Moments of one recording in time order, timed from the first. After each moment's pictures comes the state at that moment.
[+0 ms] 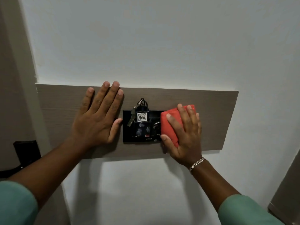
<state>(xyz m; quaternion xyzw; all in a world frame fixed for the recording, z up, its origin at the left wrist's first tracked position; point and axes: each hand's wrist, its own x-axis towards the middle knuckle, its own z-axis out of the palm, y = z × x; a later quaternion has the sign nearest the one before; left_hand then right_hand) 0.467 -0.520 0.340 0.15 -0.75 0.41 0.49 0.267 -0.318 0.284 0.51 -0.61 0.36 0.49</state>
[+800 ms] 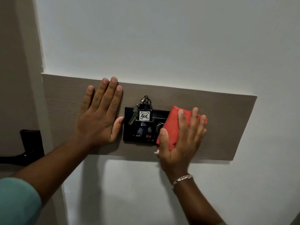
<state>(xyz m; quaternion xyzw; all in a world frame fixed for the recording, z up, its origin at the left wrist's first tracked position) 0.458 -0.515 0.326 0.19 -0.74 0.38 0.52 0.304 -0.351 0.272 0.35 -0.64 0.54 0.43</state>
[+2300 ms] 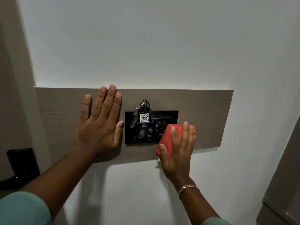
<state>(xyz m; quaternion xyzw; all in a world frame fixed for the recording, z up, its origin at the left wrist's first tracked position) 0.460 -0.516 0.326 0.16 -0.76 0.34 0.53 0.300 -0.343 0.224 0.39 -0.67 0.43 0.46</state>
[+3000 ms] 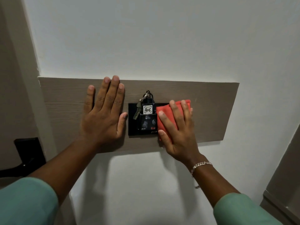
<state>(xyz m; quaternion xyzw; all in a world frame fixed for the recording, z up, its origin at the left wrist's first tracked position) 0.461 -0.517 0.325 0.16 -0.77 0.33 0.53 0.289 -0.329 0.280 0.54 -0.62 0.28 0.50</state>
